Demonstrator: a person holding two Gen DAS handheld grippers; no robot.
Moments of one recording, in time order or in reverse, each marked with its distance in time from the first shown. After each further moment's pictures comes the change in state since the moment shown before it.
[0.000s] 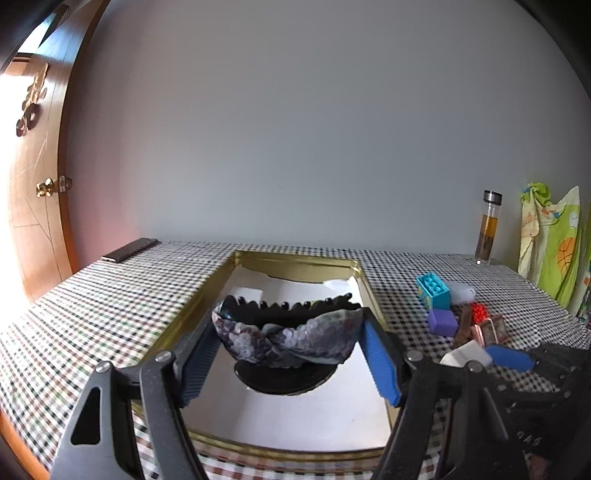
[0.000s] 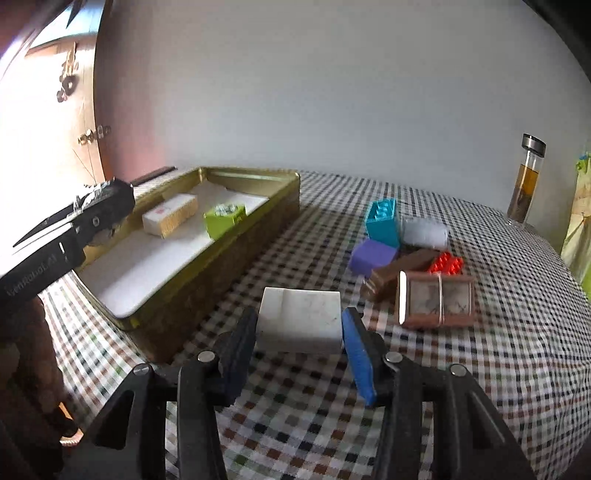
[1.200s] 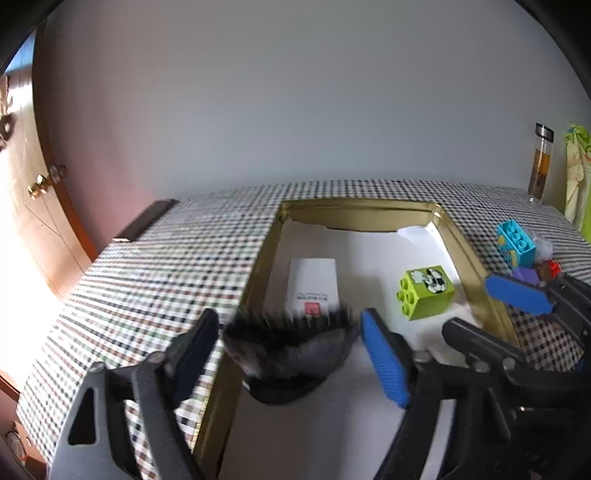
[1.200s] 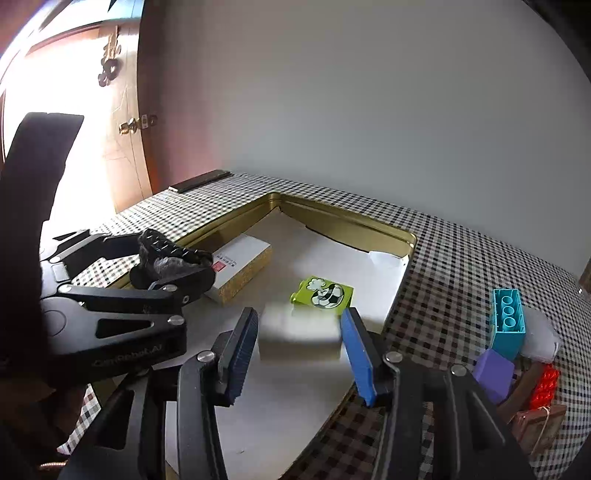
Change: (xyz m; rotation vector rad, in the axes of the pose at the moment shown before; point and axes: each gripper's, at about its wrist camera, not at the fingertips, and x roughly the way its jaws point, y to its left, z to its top) left arm 0.088 0.038 0.021 0.123 0.313 0.134; right arm 0.072 0.071 0.070 -0.117 -0.005 0.166
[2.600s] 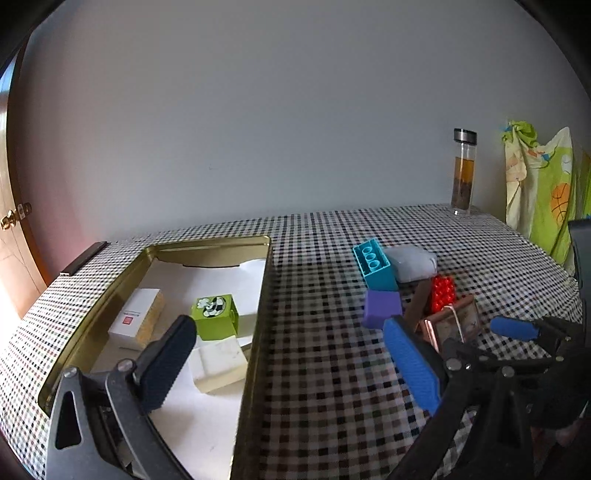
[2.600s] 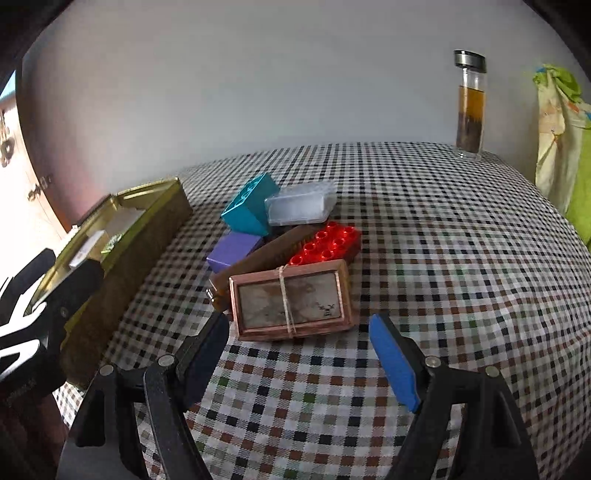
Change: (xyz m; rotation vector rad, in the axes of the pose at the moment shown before) left arm -0.055 -0.151 -0.009 0.040 -0.138 -0.159; right arm -0.077 -0.166 -0.083 0.368 0.129 -0.223
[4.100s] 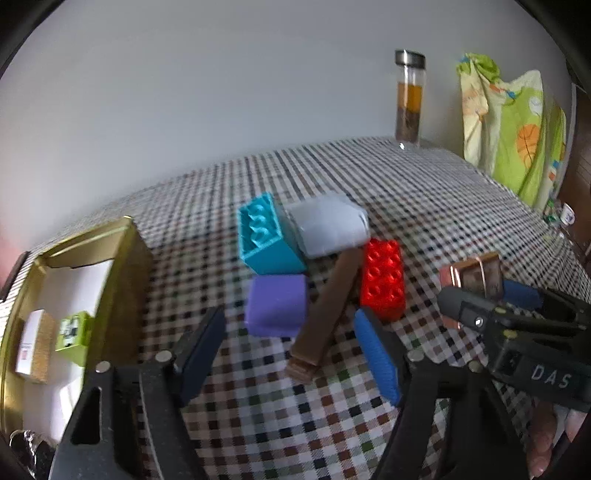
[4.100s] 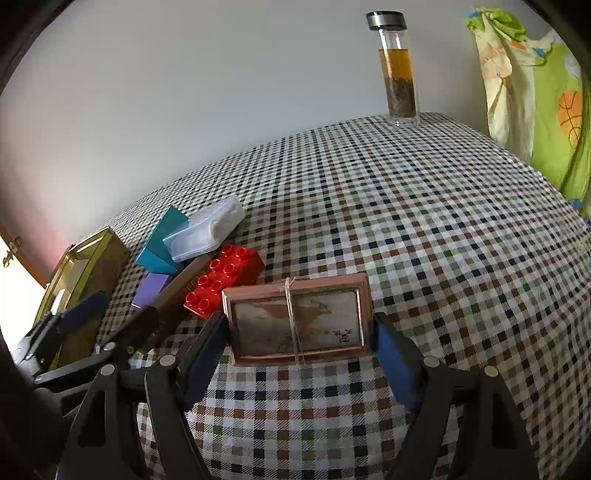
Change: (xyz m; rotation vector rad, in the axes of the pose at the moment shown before) left arm 0.077 -0.089 0.009 0.155 0.242 -0.208; right arm 0.012 -0.077 0.008 0.241 0.015 -0.073
